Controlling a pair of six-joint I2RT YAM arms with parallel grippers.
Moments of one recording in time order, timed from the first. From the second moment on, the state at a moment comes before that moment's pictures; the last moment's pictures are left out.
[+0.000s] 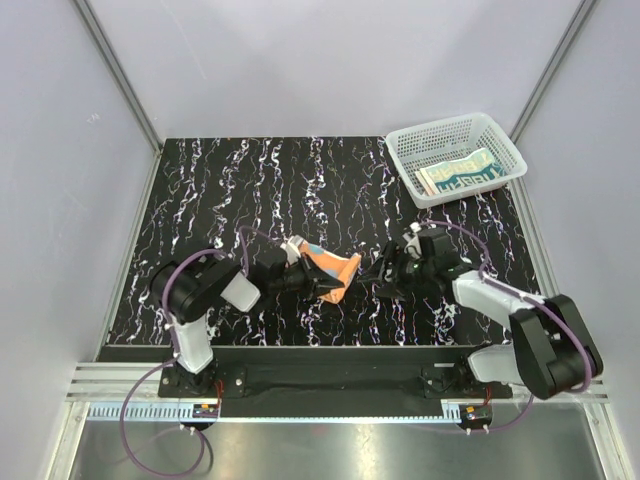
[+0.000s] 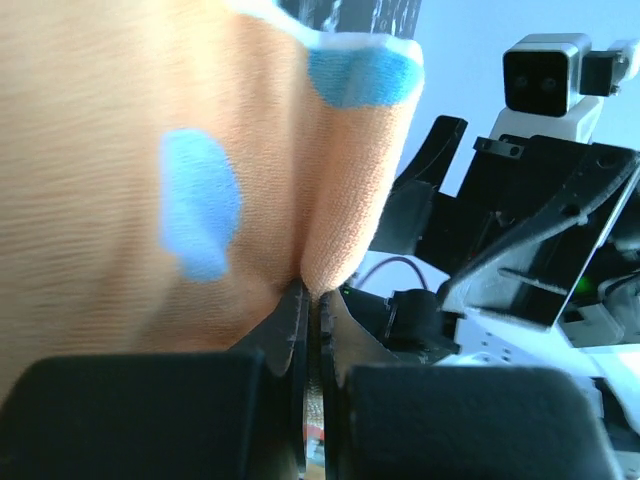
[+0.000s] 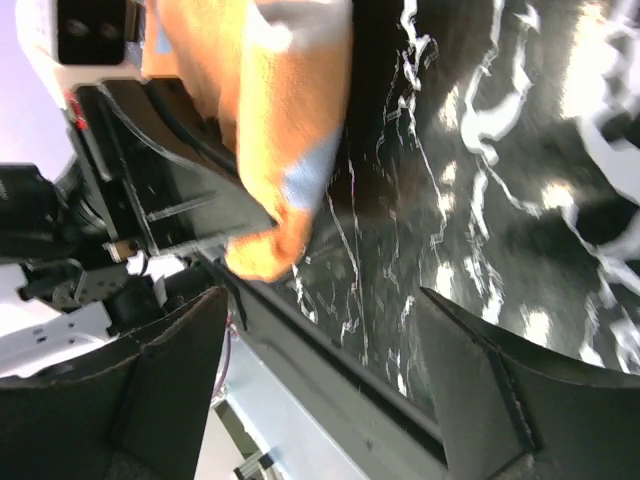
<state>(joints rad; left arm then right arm) -0.64 1.81 0.46 0.95 0.55 -1.39 0.34 1.28 0.52 -0.04 -0.60 0.87</state>
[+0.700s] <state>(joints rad) -0.64 2.02 0.33 1.40 0.53 -1.63 0.51 1.70 0.55 0.50 -0.50 1.06</state>
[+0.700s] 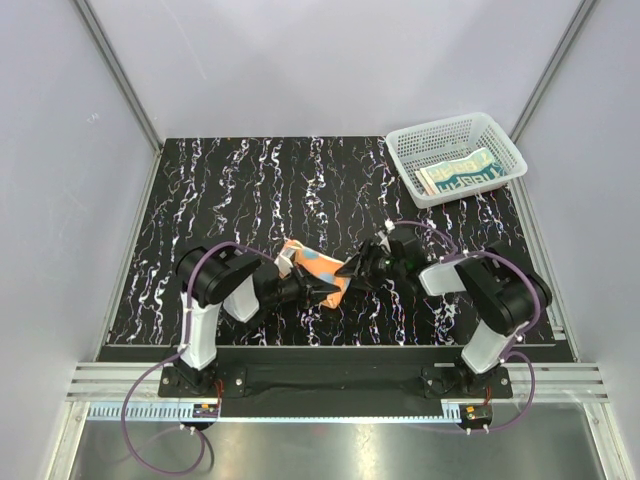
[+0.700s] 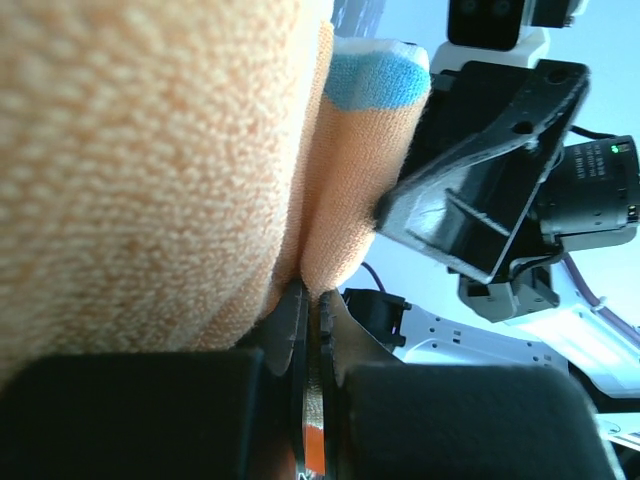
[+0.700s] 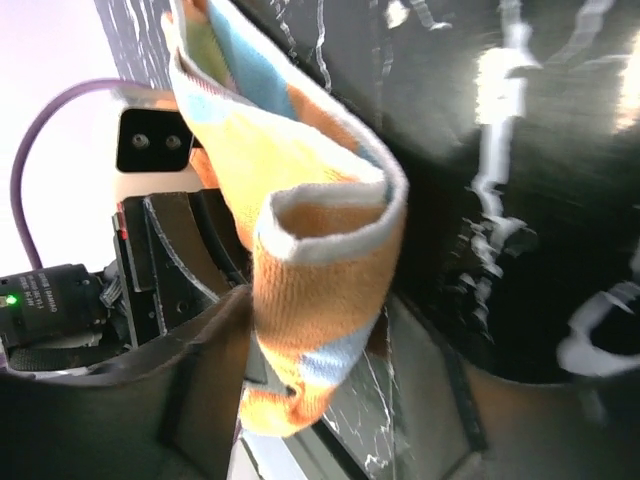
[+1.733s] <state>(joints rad) -1.03 1.43 0.93 -0.26 -0.28 -0.81 0.60 1.70 0.95 -0.35 -0.22 0.78</state>
